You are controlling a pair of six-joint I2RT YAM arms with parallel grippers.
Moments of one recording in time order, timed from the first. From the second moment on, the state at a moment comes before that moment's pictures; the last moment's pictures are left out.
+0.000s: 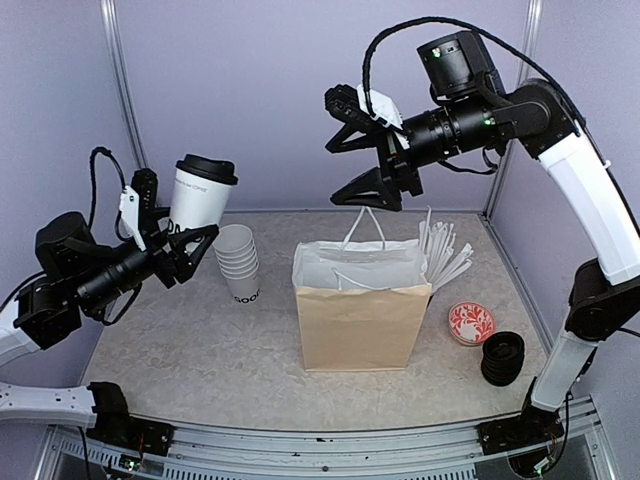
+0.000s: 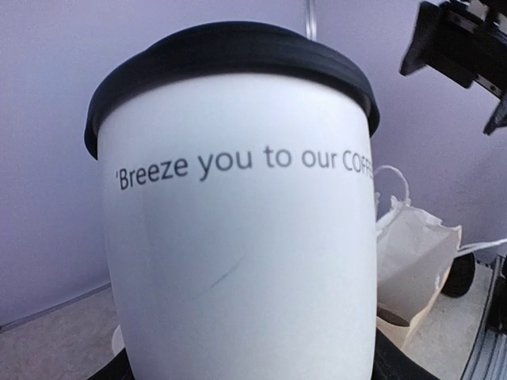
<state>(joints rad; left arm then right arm) -0.93 0.70 0.79 -0.05 -0.24 0.04 0.95 1.74 2.40 -1.16 -0.36 -0.69</state>
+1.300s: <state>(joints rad) -0.95 1.00 0.96 -0.10 0.49 0.19 0.95 1.83 2.41 -1.27 -0.70 -0.63</state>
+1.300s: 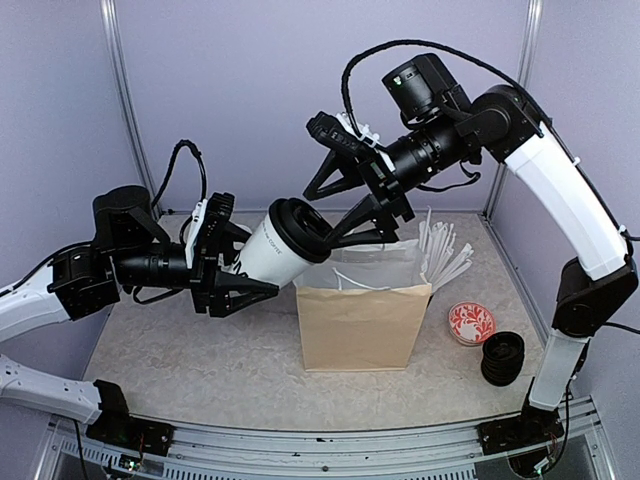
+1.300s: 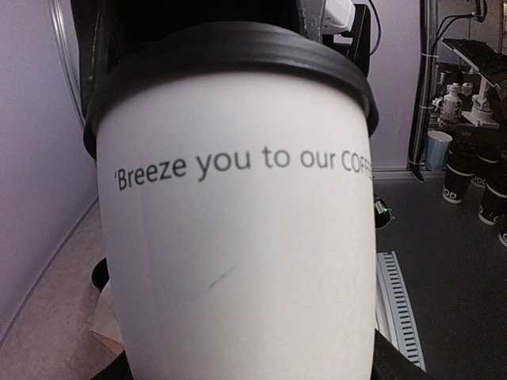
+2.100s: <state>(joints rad) -0.95 1.01 0.96 -0.09 0.47 0.20 0.98 1.83 2.39 -1.27 -0.68 -0.60</state>
